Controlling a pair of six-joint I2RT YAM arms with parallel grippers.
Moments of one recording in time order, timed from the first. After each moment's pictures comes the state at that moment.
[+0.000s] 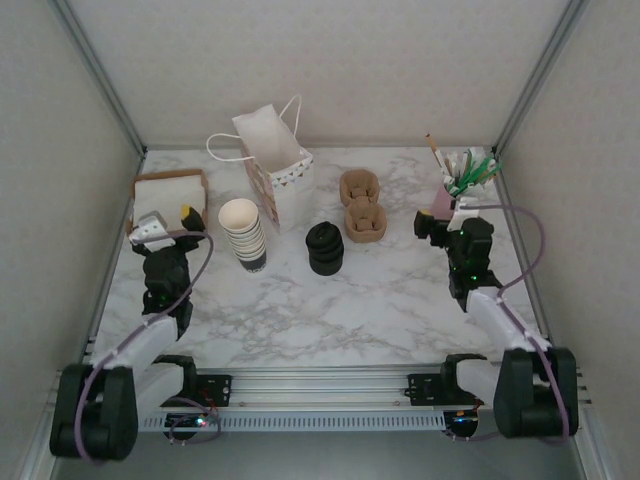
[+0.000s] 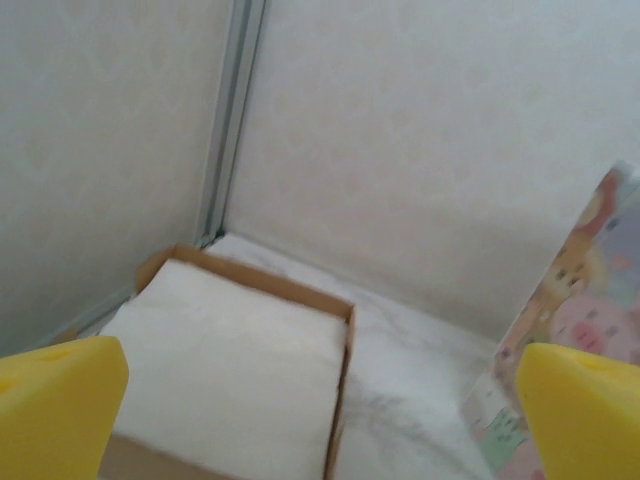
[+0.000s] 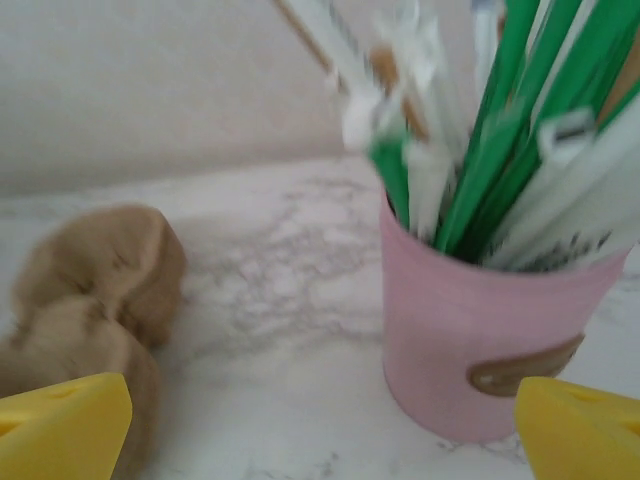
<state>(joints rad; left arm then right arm) -0.02 0.96 0.27 0.78 -0.36 -0.26 0.06 1.07 0.54 0.26 -0.04 0.13</state>
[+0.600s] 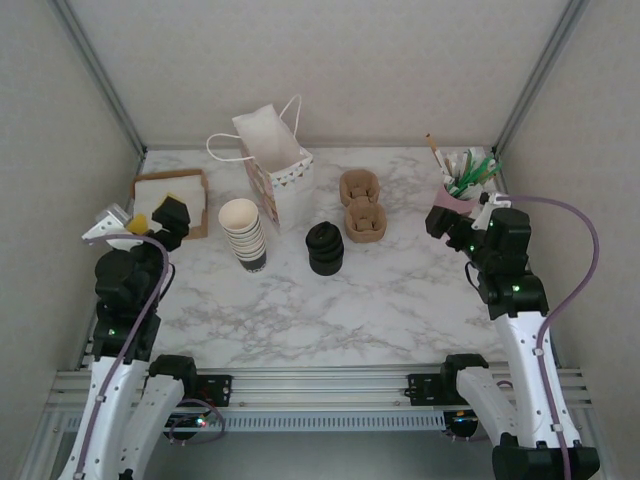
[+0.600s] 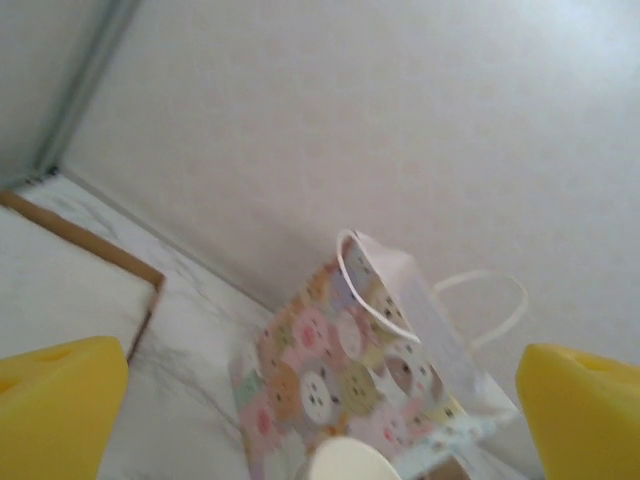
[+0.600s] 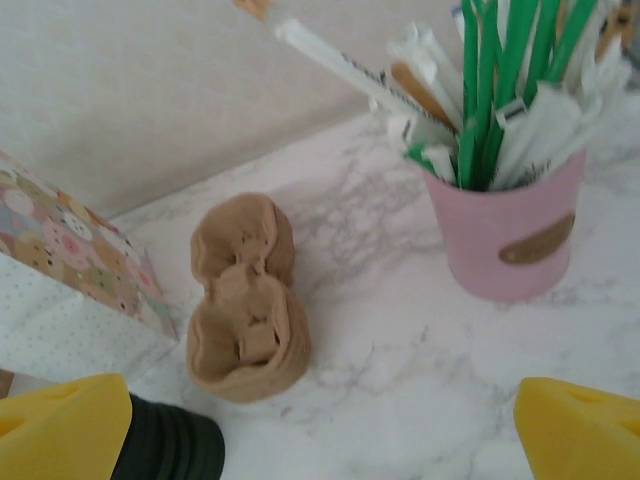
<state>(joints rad) -0.04 0.52 0.70 -0.16 -0.13 -0.68 0.06 0.79 0.91 -0.59 -0.12 0.40</state>
